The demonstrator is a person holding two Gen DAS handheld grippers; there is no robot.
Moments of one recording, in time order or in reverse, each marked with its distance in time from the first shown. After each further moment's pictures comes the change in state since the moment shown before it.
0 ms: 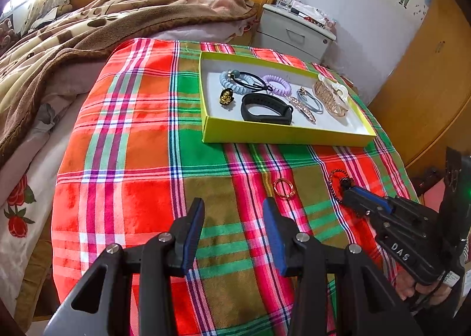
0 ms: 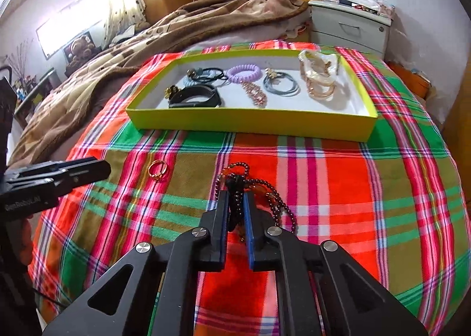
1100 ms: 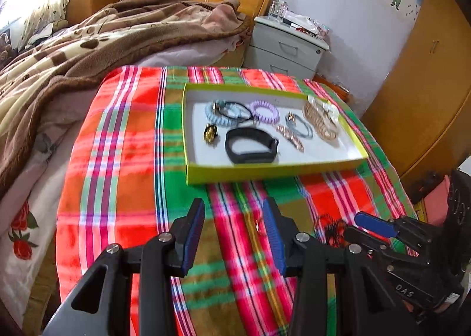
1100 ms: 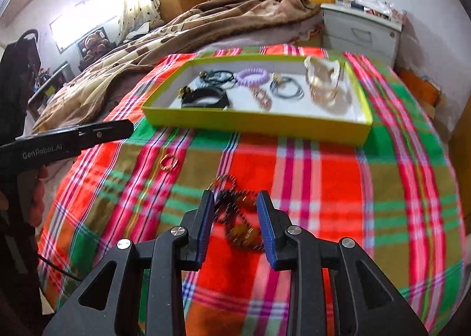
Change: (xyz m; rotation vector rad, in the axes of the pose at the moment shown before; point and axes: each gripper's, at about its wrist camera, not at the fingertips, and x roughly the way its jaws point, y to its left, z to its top) left arm -0.004 -0.016 0.027 0.031 -0.052 0.006; right arm -0.010 -0.001 -0.003 -0.038 0.023 0.078
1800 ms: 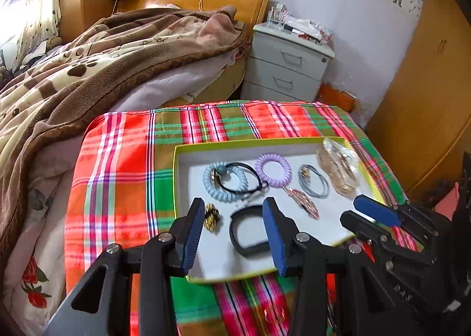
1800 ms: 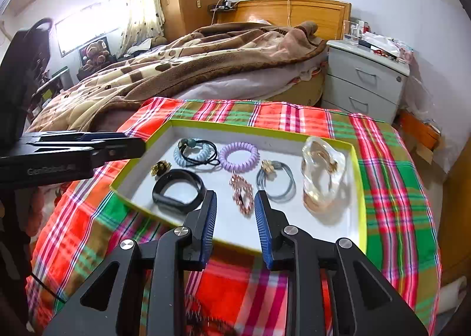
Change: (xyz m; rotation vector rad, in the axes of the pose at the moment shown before) left arm 0.031 -0.007 0.084 0.056 -0.031 0.030; right arm 0.016 -0.015 0.086 -0.094 -0.134 -0.055
